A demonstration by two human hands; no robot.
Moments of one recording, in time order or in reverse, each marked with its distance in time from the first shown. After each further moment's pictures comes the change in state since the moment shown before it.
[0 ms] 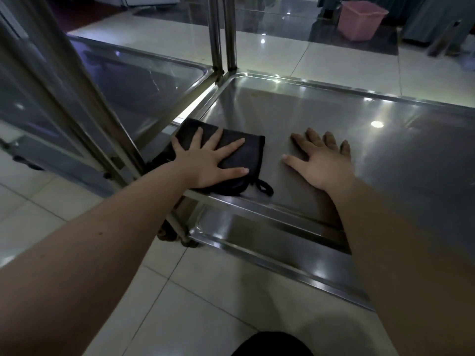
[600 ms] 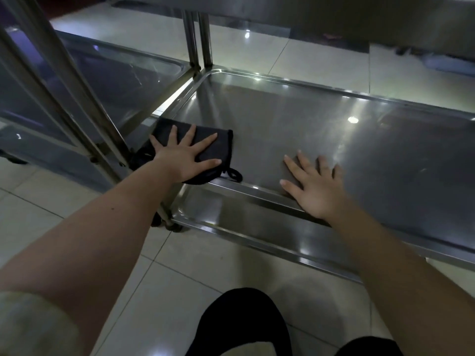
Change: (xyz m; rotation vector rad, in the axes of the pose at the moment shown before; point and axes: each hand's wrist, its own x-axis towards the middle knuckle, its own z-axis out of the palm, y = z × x) left_hand -0.039 0.028 -0.001 0.012 0.016 -0.066; right_hand -0.123 0.049 -0.005 -0.060 -0.085 0.006
